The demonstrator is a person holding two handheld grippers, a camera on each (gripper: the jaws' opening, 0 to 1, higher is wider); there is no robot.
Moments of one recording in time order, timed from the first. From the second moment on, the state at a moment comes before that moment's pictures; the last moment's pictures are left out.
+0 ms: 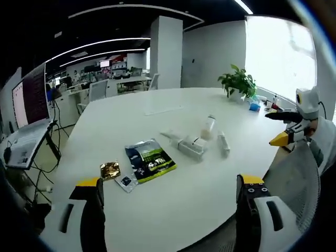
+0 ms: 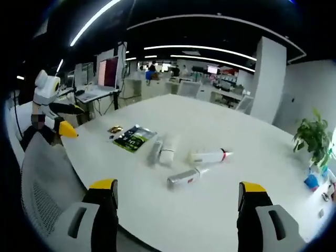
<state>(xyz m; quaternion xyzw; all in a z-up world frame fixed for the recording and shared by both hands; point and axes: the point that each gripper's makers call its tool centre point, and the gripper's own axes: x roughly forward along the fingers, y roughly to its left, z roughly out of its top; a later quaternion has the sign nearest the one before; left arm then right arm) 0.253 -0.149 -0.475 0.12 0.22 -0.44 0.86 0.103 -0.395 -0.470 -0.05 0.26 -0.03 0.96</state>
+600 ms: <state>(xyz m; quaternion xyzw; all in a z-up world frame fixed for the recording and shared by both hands) 0.278 -0.283 -0.447 0.17 0.14 -0.56 0.80 0.152 -0.448 -0.468 -0.03 0.24 -0.04 0.97</state>
